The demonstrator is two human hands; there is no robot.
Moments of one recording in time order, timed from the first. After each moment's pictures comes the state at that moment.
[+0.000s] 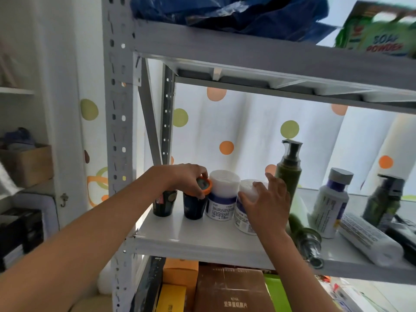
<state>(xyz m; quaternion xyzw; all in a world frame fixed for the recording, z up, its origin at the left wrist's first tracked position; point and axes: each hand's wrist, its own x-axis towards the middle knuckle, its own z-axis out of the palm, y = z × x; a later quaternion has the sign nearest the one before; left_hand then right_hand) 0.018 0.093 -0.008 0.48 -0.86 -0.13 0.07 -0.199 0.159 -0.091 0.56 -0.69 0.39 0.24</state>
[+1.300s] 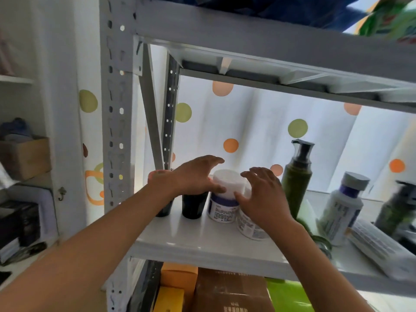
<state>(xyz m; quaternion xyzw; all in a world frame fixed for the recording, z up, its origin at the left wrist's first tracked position) 0.001 0.089 -0.021 0.43 -0.87 -0.07 0.22 -0.189 0.154 -0.053 0.70 -0.63 0.29 0.17</state>
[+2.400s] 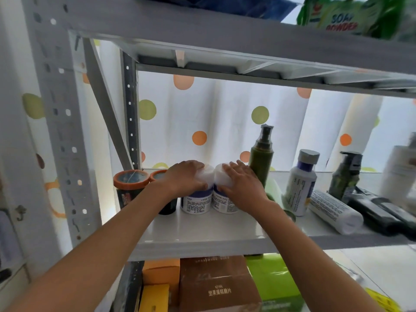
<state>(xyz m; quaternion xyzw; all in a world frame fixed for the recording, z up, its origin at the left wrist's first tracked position) -0.051 0.088 -0.041 0.44 -0.87 -0.02 0.19 -0.236 0.141 -0.072 0.70 -0.67 0.22 0.12</state>
